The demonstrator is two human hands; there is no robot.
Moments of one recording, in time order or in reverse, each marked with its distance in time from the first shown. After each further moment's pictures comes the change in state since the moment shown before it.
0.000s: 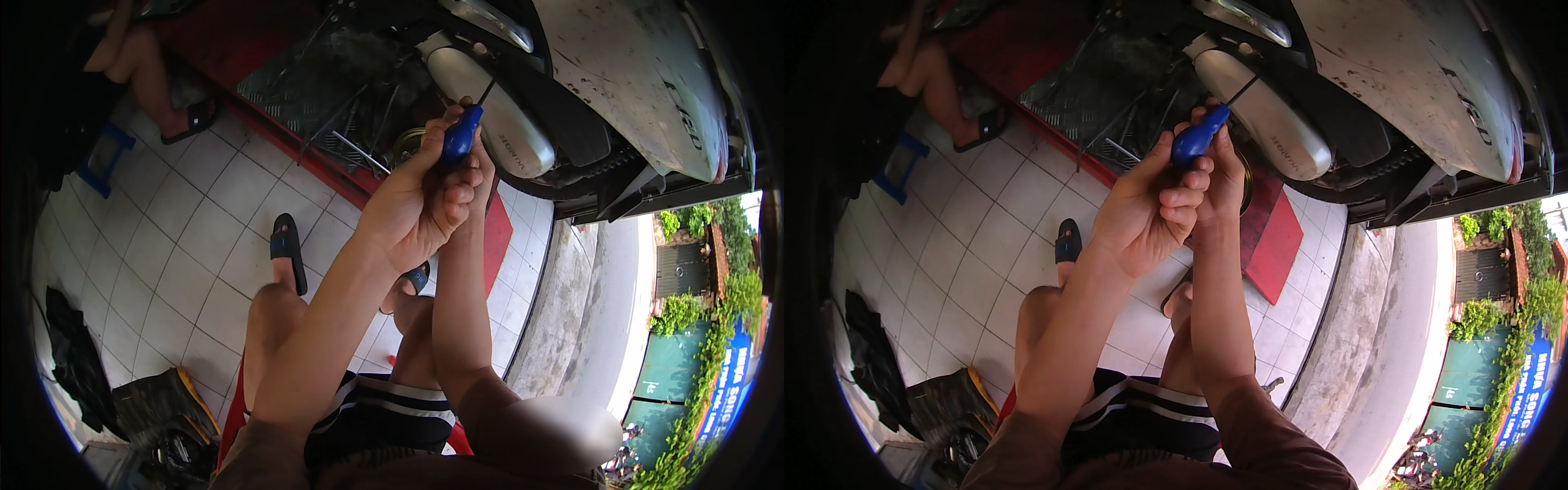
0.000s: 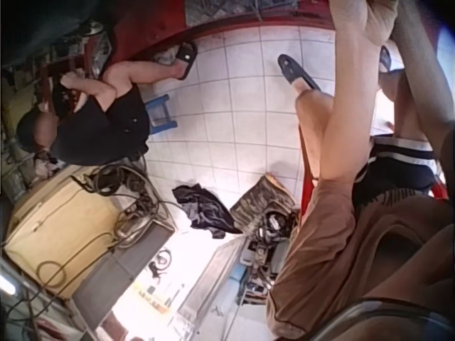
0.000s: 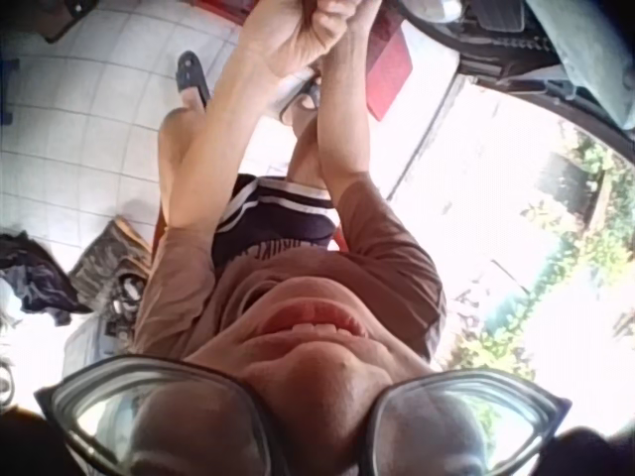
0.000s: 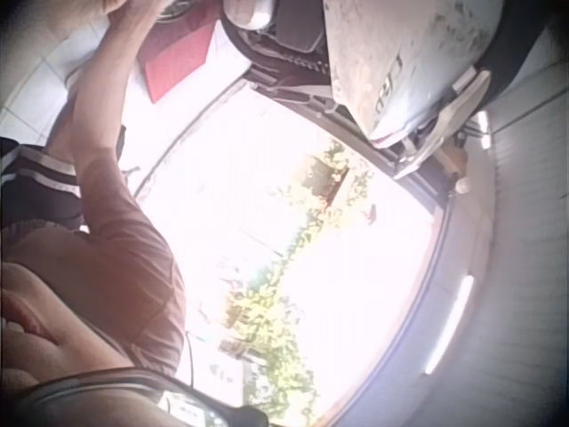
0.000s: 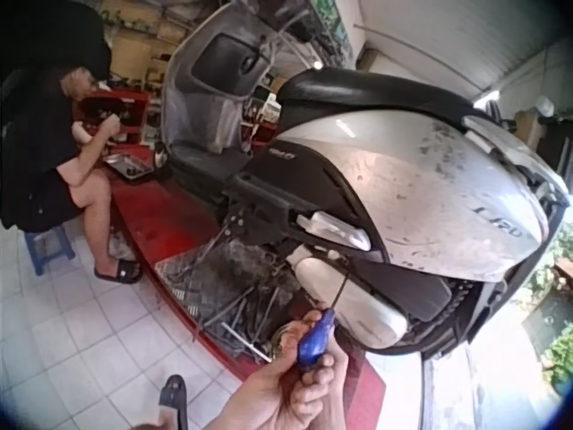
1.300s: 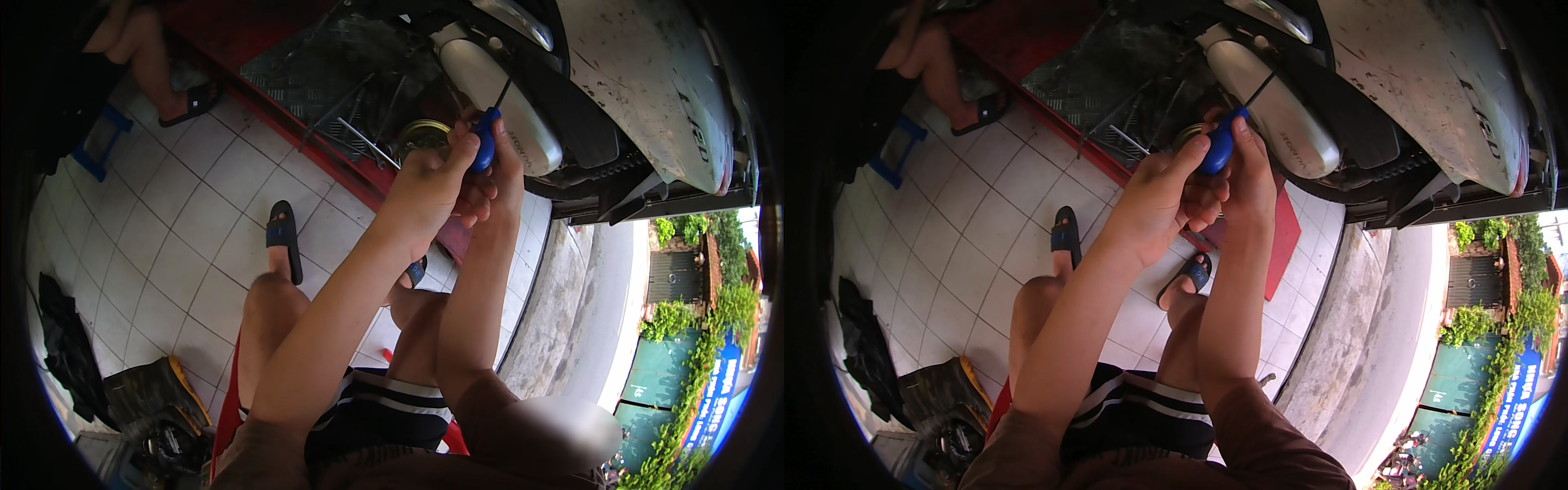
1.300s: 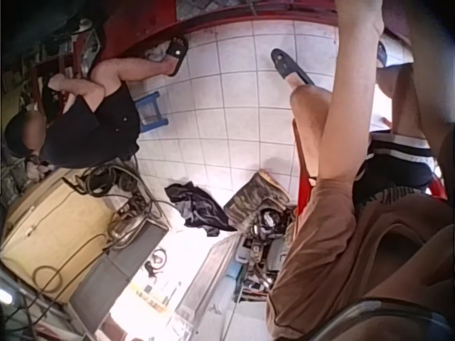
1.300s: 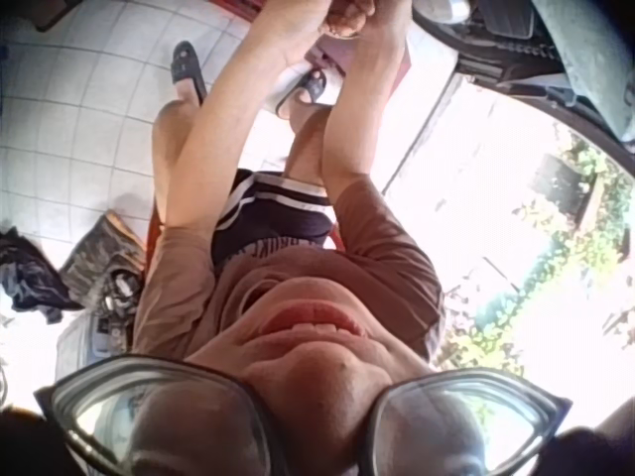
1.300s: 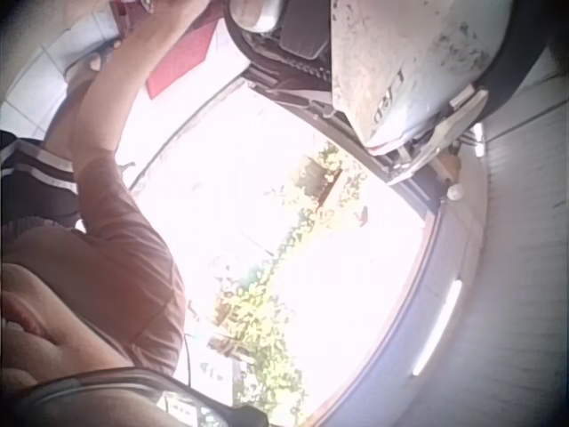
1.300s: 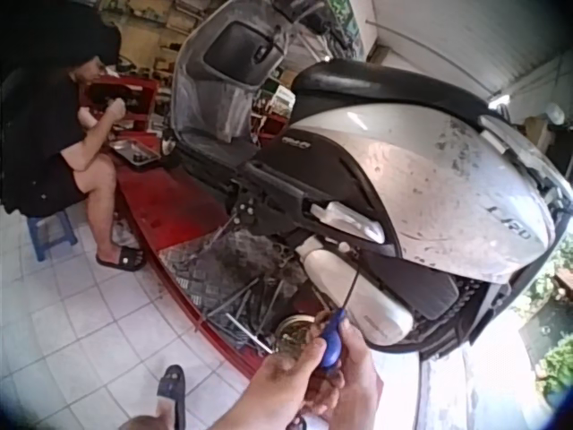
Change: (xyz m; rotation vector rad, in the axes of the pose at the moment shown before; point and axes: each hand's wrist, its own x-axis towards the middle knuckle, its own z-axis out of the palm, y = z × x) left_hand -0.001 -0.005 0.003 0.664 0.263 0.144; right_hand -0.012 -0.044 0.009 -0.531 0.132 0.192
